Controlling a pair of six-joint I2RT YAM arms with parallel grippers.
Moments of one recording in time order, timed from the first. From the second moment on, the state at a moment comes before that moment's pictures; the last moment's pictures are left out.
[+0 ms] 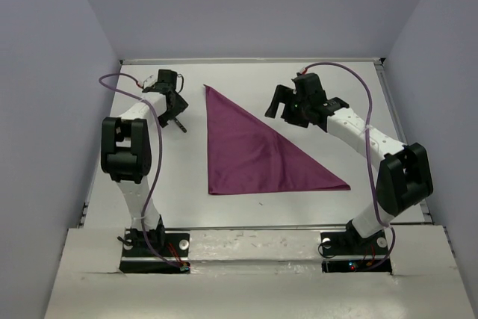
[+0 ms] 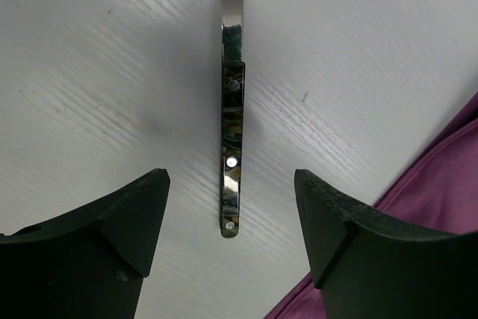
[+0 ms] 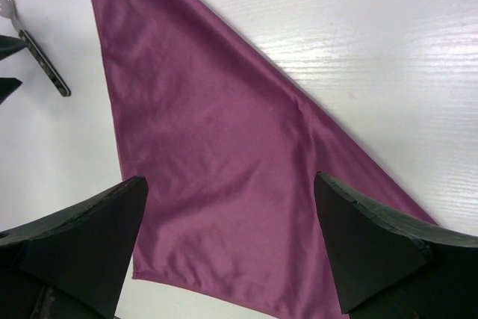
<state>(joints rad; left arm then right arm) -0.10 1.91 1.38 -0.52 -0.28 -0.81 0.45 1.60 1.27 -0.40 -0.06 0.65</state>
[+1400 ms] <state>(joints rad) -0.25 1.71 1.28 -0.56 -0.33 -0.82 0.45 1.39 1.15 -0.49 0.32 0.70</state>
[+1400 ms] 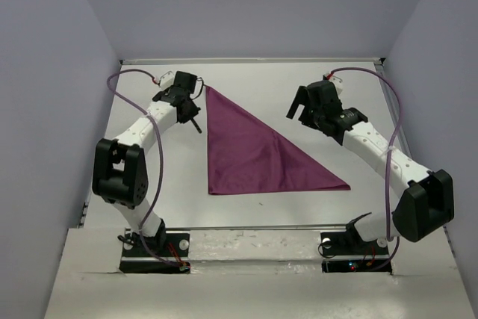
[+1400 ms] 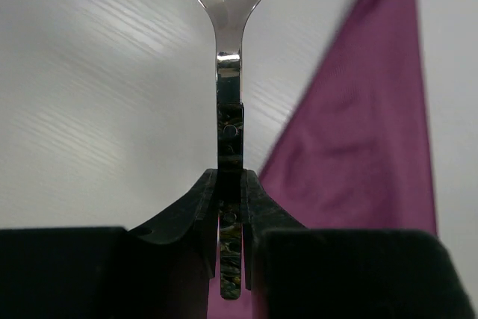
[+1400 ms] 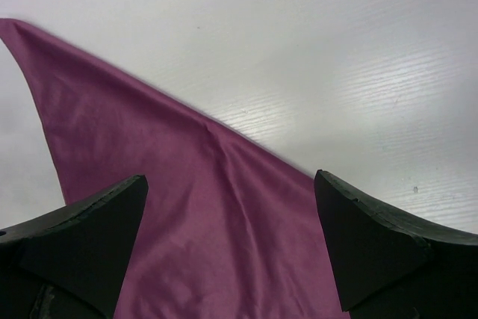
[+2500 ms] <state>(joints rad) -0.86 2.01 1.53 -0.61 -0.40 -1.56 0.38 1.24 1.05 -0.46 0.28 0.63</state>
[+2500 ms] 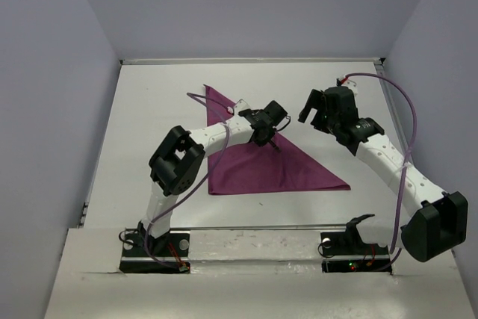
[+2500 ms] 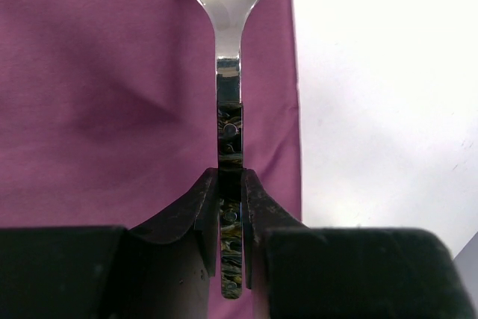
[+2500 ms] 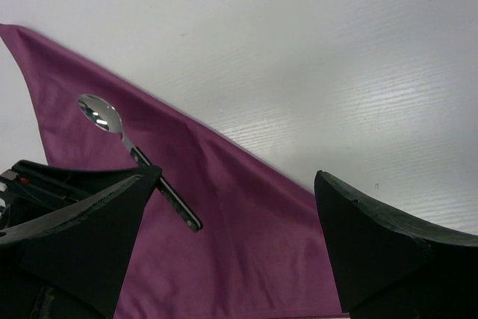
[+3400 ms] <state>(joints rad) -0.88 2.15 1.72 -0.76 -0.49 -1.66 0.34 1.16 1.03 -0.50 0.37 0.63</state>
